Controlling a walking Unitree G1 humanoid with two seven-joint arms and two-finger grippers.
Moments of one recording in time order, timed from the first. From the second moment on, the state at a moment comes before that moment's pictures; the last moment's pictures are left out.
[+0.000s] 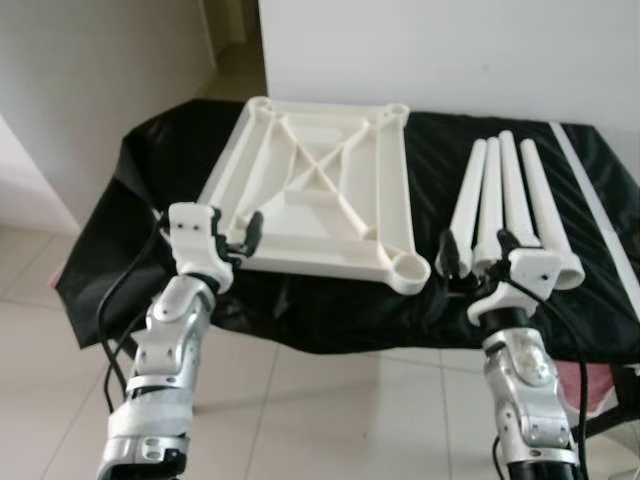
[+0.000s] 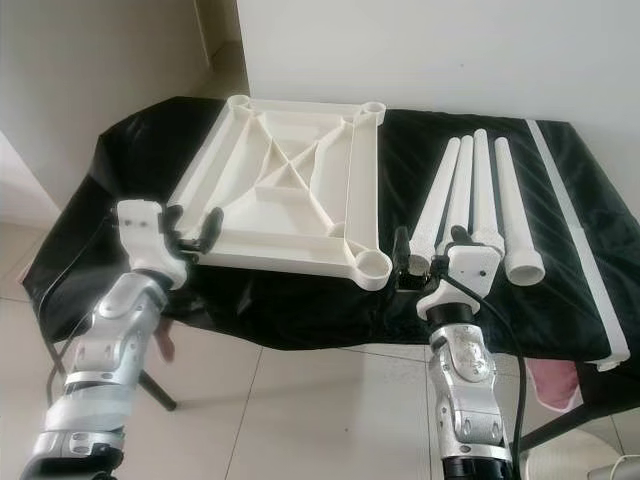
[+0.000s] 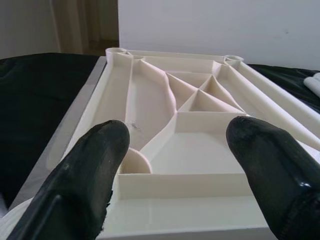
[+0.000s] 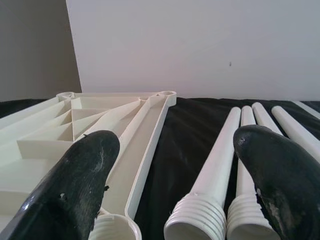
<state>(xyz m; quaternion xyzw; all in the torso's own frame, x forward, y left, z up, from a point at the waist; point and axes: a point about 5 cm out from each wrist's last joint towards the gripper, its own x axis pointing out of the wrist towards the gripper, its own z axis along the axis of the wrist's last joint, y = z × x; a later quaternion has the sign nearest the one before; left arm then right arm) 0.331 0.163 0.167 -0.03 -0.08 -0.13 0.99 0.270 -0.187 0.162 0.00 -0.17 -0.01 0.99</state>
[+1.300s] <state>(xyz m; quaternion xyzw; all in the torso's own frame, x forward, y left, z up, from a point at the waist) 0.329 0.169 0.155 -0.05 -0.07 -0.11 0.99 0.275 -0.188 0.157 0.00 -0.16 0.01 0.99</state>
